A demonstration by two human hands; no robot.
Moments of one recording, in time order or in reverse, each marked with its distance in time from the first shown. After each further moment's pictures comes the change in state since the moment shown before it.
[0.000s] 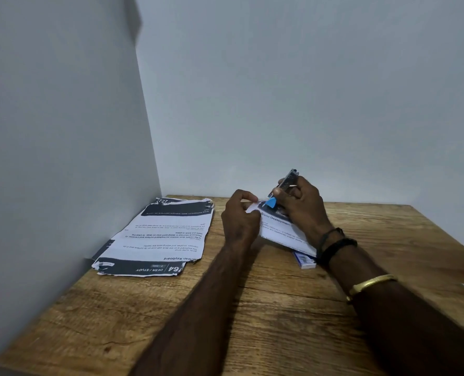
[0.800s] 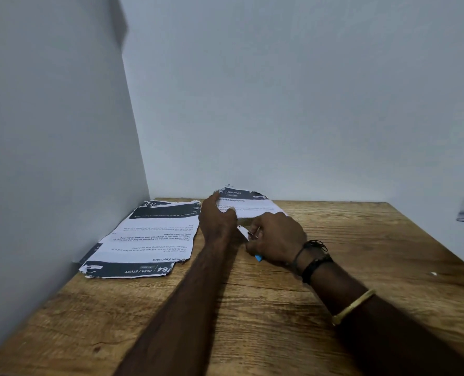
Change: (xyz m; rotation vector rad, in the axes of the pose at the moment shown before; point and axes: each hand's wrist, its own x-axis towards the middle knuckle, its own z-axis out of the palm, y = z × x) left_hand 0.009 -0.011 -0.013 0.073 0.111 -0.088; right_hand -0.049 -0.008 0.009 -0.934 -0.296 -0.112
